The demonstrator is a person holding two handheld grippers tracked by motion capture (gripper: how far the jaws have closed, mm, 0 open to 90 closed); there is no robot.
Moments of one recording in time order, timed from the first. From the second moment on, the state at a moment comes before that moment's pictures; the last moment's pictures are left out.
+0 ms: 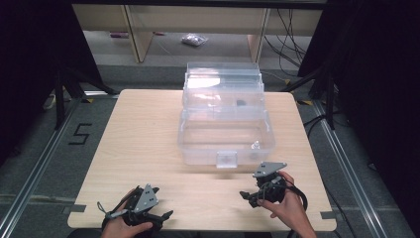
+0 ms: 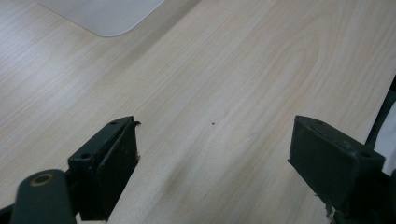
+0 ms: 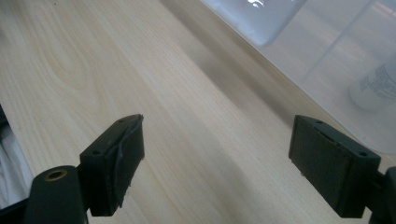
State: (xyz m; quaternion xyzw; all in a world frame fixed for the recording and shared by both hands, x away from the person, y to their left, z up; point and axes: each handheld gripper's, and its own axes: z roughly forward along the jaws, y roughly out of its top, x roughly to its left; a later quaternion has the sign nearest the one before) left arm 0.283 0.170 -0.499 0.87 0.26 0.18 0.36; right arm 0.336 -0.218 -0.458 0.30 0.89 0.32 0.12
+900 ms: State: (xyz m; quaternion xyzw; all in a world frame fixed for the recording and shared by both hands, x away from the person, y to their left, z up) left arm 0.283 0.170 -0.500 0.87 0.26 0.18 0.37; right arm 0.305 -0.233 -0.481 0.37 0.86 0.35 0.08
